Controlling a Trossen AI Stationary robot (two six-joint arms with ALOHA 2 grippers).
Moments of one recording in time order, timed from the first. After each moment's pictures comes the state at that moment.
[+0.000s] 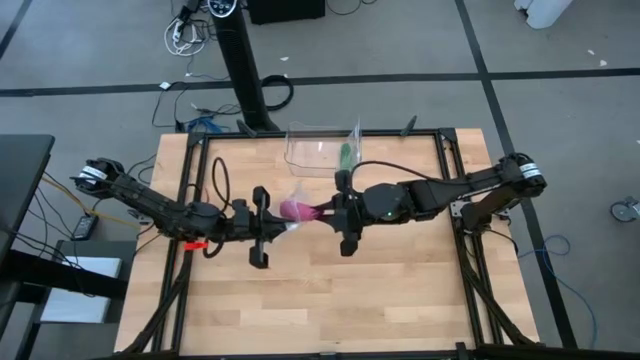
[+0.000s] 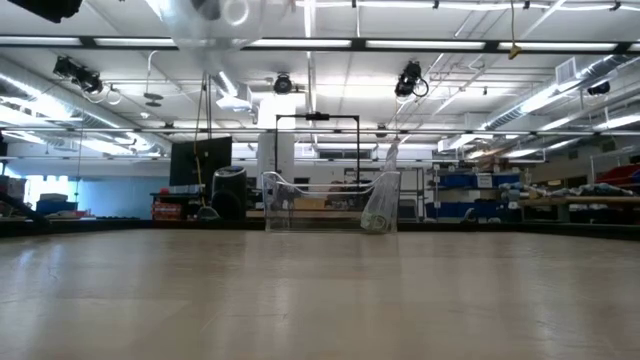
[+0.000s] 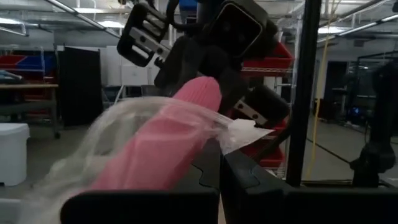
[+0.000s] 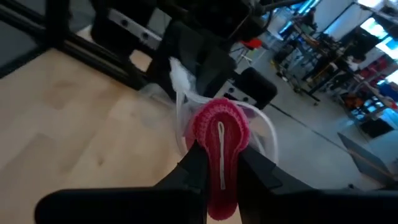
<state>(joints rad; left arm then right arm) -0.35 1.17 0.55 0.89 -0.39 0.04 0.25 1.54 1.44 -0.21 0.35 -0.47</state>
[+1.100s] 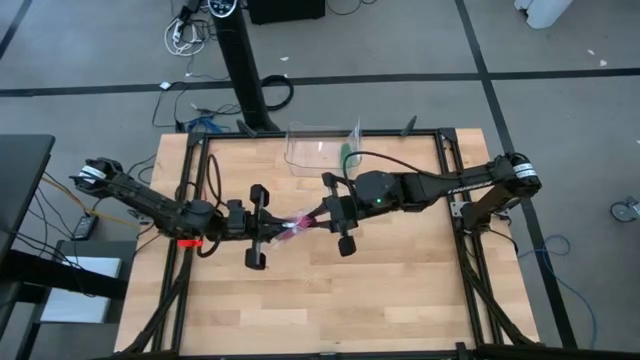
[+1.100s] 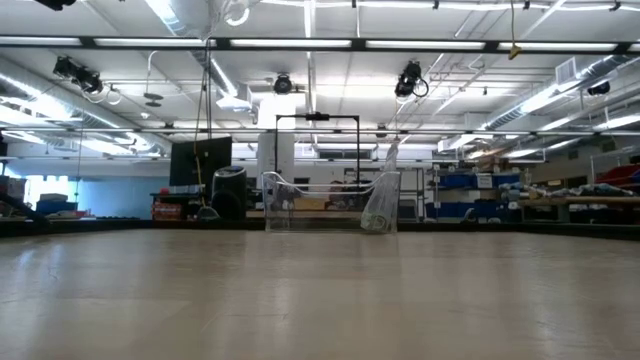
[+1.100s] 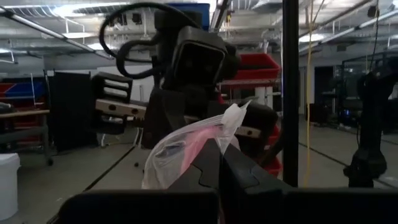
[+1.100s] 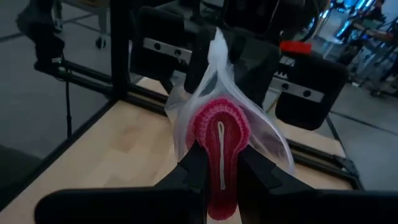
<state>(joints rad) -0.36 1.16 0.60 0.89 -0.34 0.13 0.17 1.57 1.44 -0.13 0.00 -0.26</state>
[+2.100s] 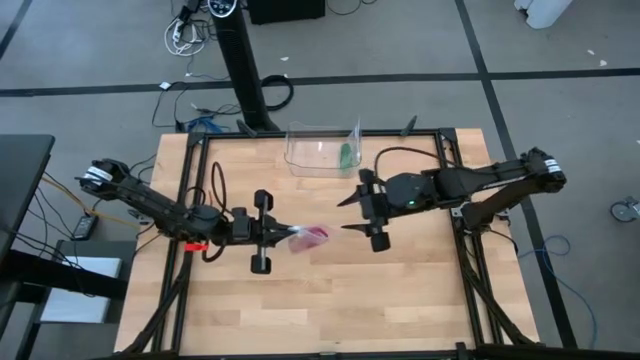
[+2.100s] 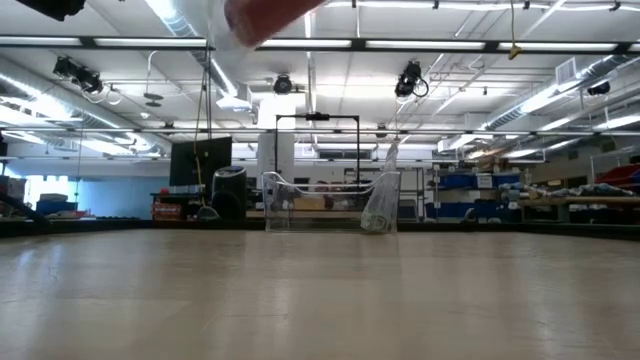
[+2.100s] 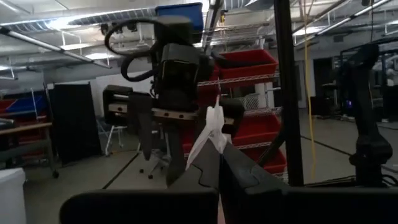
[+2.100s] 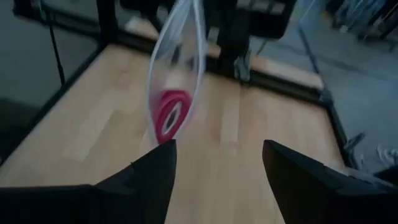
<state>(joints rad) -0.37 1.24 0.58 1.00 -0.33 0.21 0.21 1.34 1.32 -0.46 0.17 -0.19</state>
